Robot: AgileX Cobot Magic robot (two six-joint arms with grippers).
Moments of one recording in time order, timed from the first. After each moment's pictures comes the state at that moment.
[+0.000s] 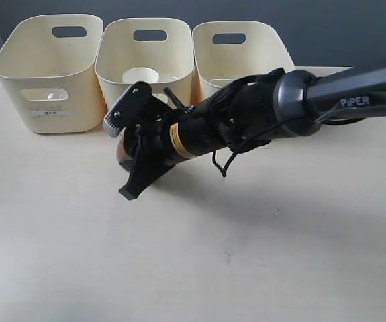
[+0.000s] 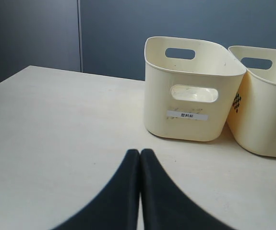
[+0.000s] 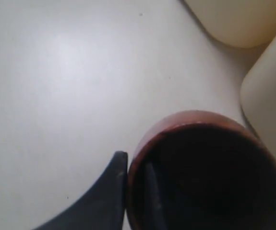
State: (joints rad) left arm 0.10 0.01 0.00 0.04 0.24 -0.15; right arm 0.73 2.00 -1.21 -1.74 -0.31 1.40
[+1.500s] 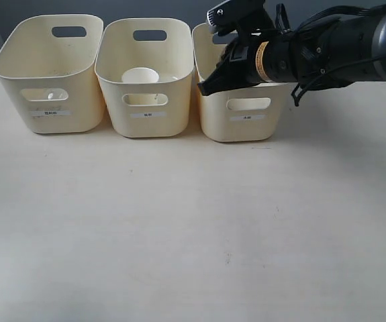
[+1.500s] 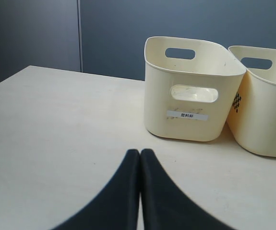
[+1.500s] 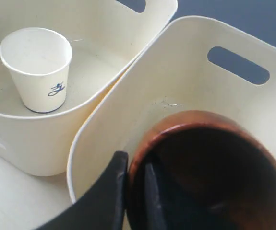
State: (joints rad) left arm 0.10 0.01 0.00 0.04 0.24 -0.15; right arm 0.46 1.88 -1.21 -1.64 0.01 1.41
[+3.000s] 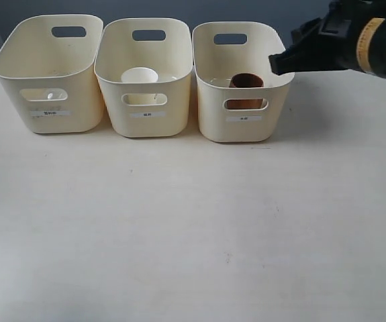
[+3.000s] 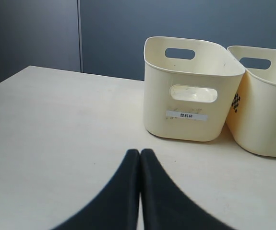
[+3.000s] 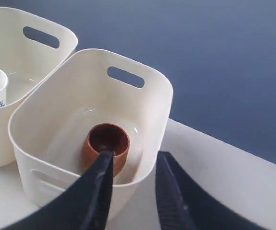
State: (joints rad) left arm 0.10 0.01 0.00 0.04 0.24 -0.15; right arm 0.44 1.36 -0.86 -1.59 0.21 1.41
